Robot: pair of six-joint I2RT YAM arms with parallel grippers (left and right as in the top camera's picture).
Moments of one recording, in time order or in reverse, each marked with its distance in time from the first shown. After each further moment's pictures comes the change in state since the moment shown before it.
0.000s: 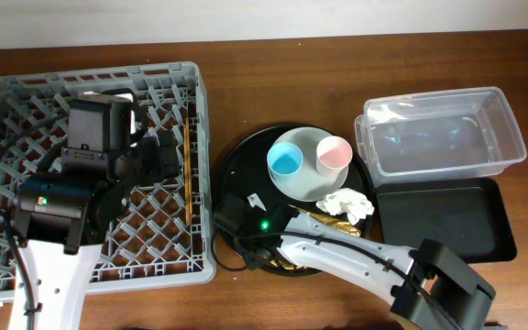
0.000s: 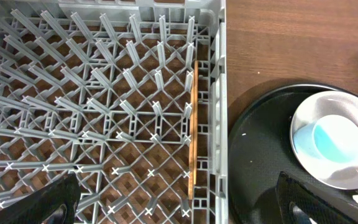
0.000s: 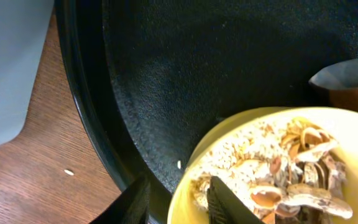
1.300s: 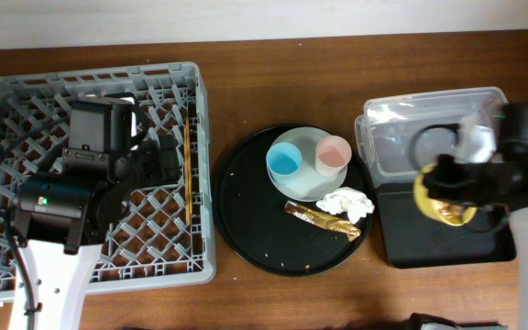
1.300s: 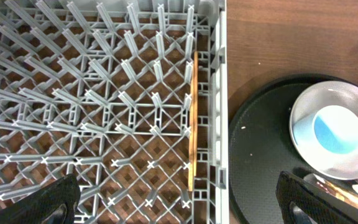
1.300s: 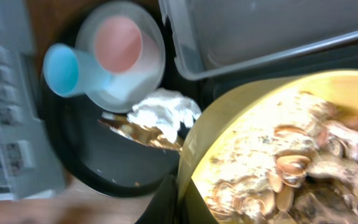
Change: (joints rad) left arm 0.000 0.000 0.000 -0.030 0.012 0.000; right arm -1.268 -0.510 0.215 -0.558 -0.467 -0.483
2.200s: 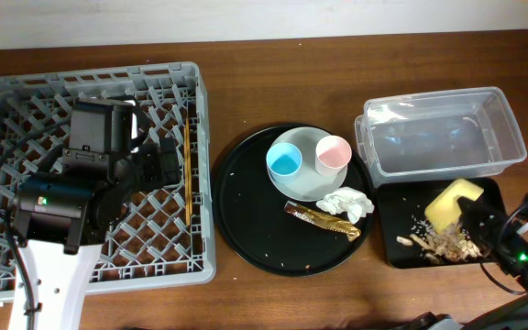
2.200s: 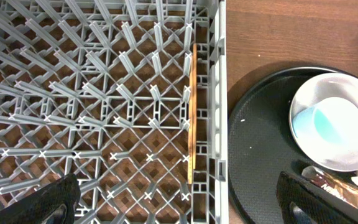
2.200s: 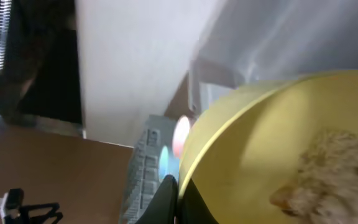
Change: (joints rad) left arm 0.000 0.000 0.000 -0.023 0.011 0.000; right arm -0.800 0.179 -0.665 0.371 -1.009 -0.461
